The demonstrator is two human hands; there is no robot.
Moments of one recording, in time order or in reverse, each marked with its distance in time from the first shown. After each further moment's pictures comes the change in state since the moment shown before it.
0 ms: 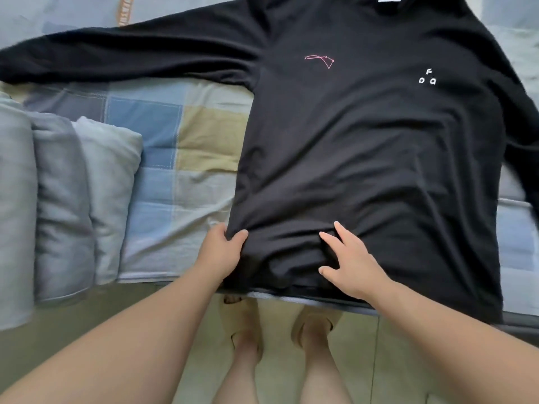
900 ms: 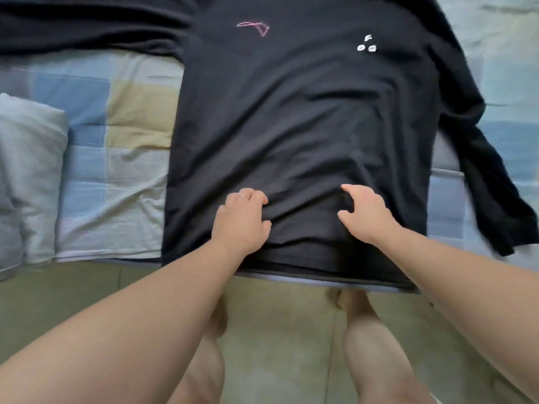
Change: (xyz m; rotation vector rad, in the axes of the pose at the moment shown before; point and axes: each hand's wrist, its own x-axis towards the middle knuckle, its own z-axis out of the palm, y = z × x) left_hand -0.058 0.090 0.134 0.820 -0.022 0.495; right_hand -0.003 0.139 -0.083 0.117 0.138 0.199
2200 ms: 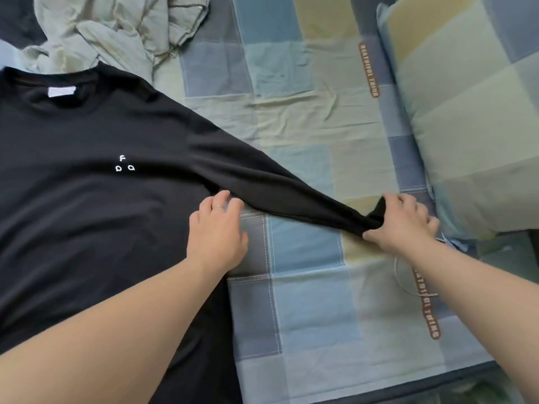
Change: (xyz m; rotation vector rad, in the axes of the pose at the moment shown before) left_hand 0.210 0.399 0.016 0.177 0.228 0.219; right_hand 0.112 0.374 -0.285 -0.135 0.263 0.486
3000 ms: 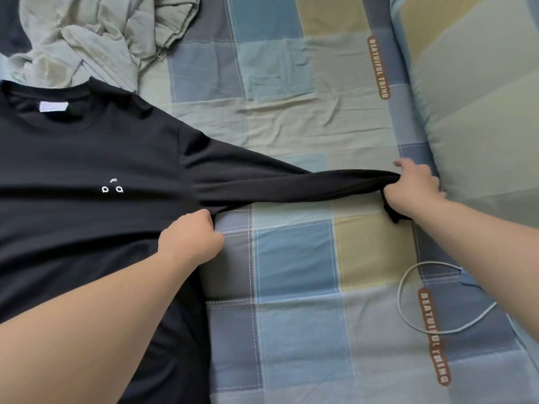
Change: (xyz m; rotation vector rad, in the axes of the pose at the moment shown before) left_hand 0.053 -0.001 -0.004 -0.082 -0.239 -0.372; right_hand 0.115 -0.008 -0.036 0.385 0.064 -0.042
